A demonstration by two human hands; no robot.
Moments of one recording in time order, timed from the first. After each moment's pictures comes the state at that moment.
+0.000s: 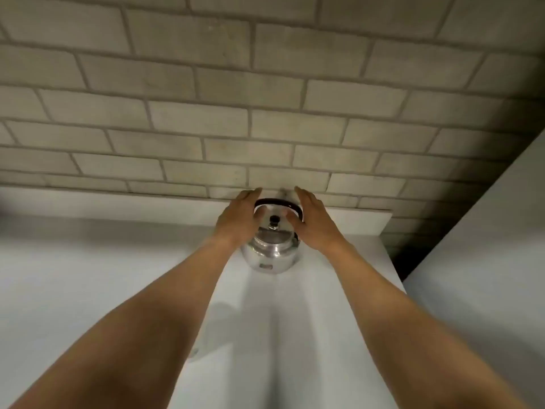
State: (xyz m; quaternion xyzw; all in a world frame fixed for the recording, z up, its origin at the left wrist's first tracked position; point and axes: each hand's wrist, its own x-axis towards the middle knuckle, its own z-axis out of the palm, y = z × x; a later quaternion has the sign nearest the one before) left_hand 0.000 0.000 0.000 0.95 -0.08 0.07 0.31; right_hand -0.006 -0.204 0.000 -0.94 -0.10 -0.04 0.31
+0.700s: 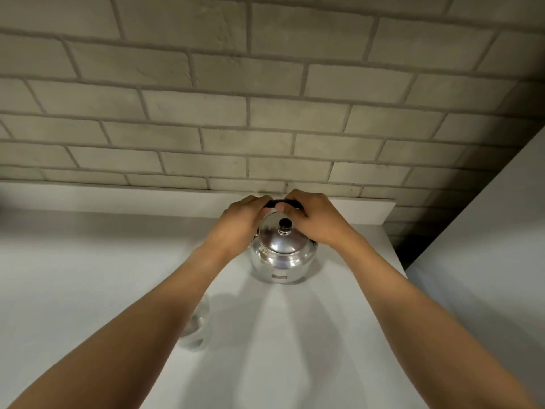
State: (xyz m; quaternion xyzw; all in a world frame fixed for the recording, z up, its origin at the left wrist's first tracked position) left_hand -0.052 0.003 0.021 0.93 -0.18 0.09 0.30; right_hand -0.019 -0.202 0.022 -0.93 -0.17 -0.04 0.32
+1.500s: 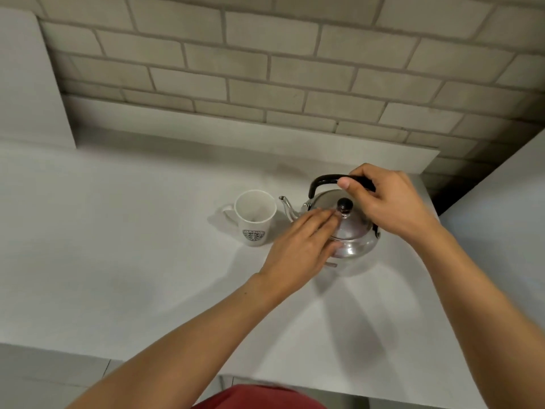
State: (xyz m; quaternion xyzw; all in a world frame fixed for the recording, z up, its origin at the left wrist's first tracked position) left_hand -0.271 0.001 -0.045 0.89 -0.26 0.23 0.29; right_hand -0.201 -0.185 0.042 -0.94 -0.18 -0.12 0.28
